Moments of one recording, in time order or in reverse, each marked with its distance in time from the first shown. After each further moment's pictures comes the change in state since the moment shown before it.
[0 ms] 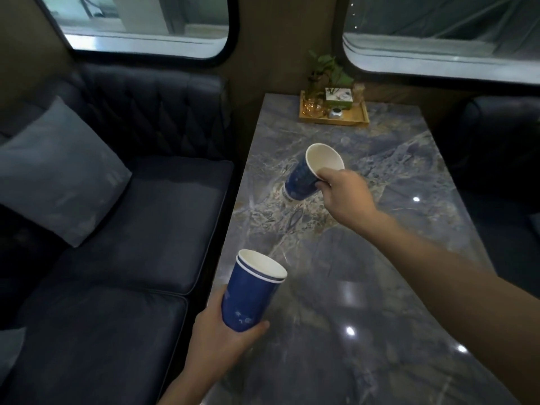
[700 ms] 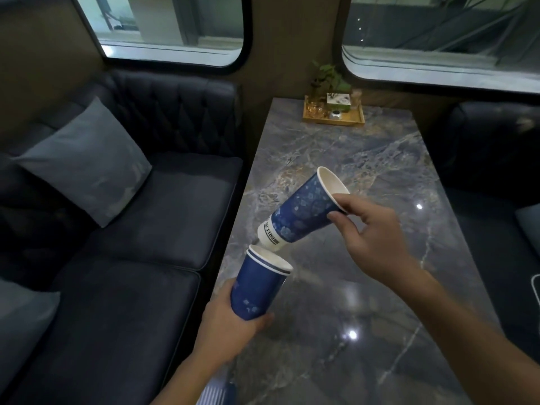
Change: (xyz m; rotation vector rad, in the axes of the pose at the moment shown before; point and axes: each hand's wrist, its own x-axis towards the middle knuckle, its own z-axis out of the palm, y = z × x) left_hand -0.105 0.007 -0.018 0.083 -0.029 -0.031; right_hand -0.172 -0.088 -0.105 0.475 0.197 -0.108
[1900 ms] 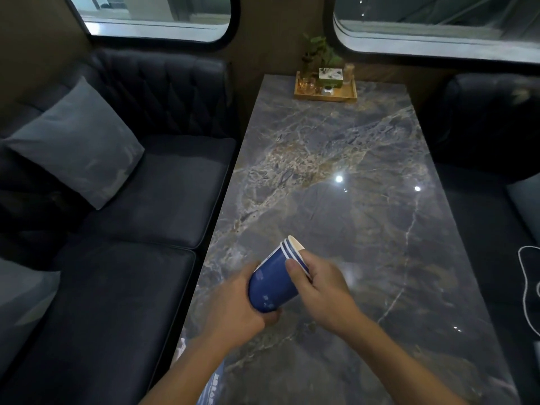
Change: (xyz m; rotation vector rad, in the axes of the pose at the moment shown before) left_hand -0.040 0.030 0.028 0.248 -0.134 0.183; right_hand -0.120 -0.021 0.039 0.119 -0.307 0.439
